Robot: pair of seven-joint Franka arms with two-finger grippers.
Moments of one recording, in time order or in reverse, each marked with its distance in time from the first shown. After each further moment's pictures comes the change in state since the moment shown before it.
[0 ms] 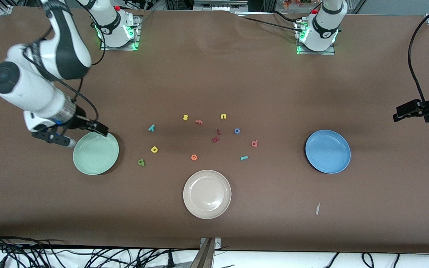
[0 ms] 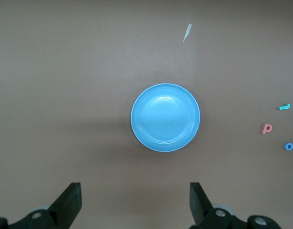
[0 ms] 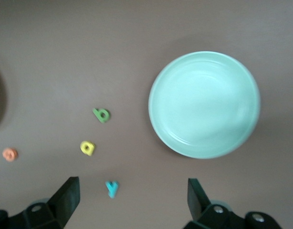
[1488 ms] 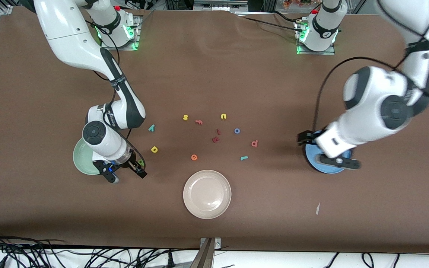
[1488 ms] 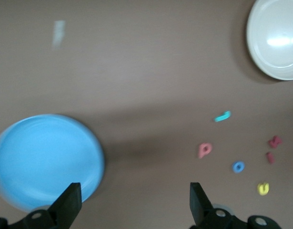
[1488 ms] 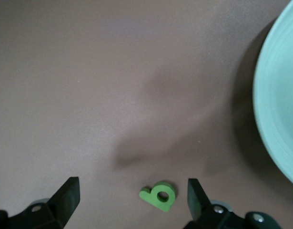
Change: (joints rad) left arm -0.369 0.239 -0.014 -0.134 -0.069 0.415 -0.177; right arm 0.182 0.497 -0.094 0.262 0.000 0.312 0.516
